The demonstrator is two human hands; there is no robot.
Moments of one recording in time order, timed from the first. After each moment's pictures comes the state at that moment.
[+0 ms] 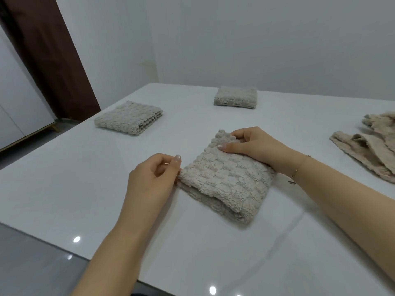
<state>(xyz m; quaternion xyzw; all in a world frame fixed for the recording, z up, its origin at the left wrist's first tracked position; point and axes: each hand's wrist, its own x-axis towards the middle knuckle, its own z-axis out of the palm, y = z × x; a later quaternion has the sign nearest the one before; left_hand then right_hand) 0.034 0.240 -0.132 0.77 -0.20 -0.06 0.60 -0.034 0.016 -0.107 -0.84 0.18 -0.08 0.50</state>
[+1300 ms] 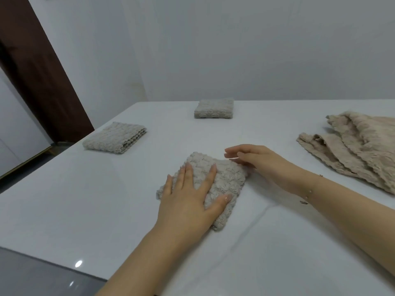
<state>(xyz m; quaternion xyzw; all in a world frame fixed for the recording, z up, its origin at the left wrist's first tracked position) -0.032 0.185 -0.130 0.89 -0.45 -0.04 0.07 -0.106 -0.008 -0.115 -0.78 0.17 -0.13 0.59</state>
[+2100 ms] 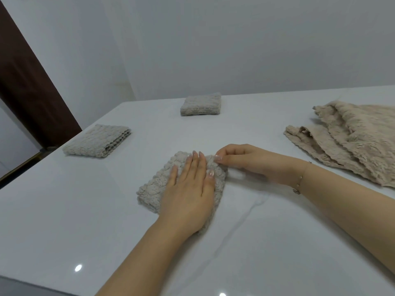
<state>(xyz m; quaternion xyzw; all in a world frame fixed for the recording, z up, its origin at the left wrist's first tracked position) -0.036 0.146 -0.133 0.87 -0.46 -0.05 0.14 -0.107 -0.027 -0.119 -0.78 0.14 -0.04 0.61</state>
